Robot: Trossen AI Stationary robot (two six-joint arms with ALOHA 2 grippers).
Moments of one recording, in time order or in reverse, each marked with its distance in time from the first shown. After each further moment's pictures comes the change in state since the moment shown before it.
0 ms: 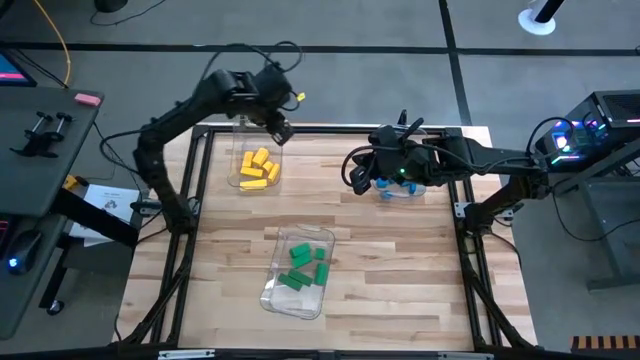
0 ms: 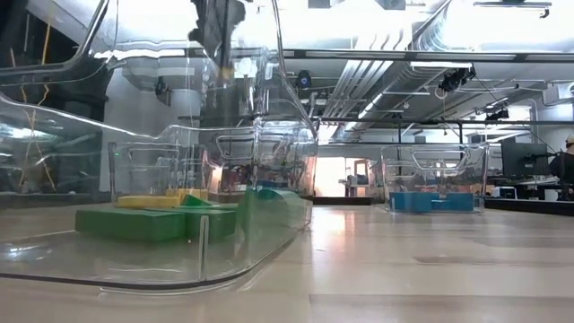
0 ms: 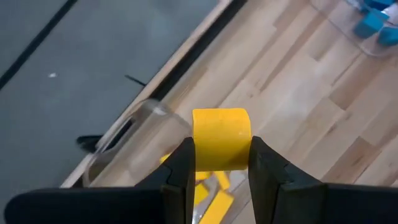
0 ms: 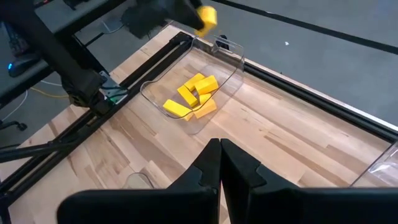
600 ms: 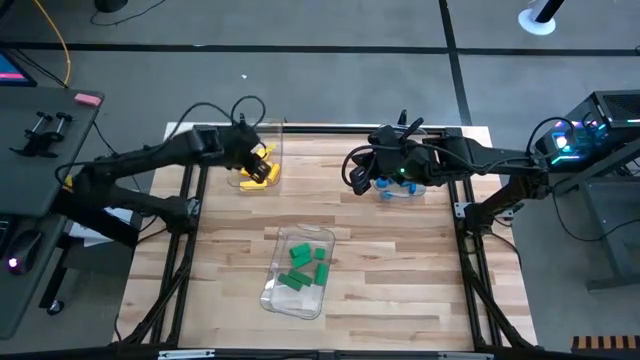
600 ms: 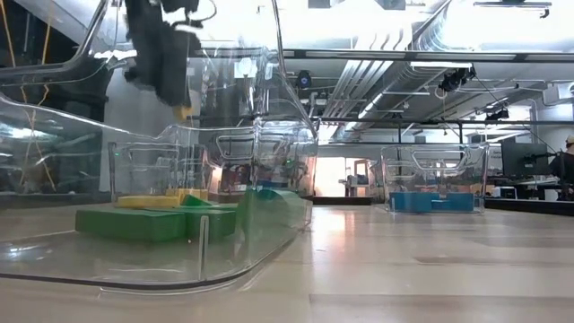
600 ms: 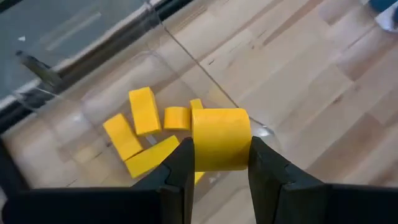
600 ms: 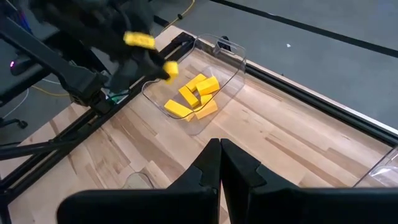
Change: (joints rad) left arm -0.093 -0.559 -0.948 0.479 -0.021 -0.272; right arm -0.002 0.000 0.000 0.008 -0.003 -0.018
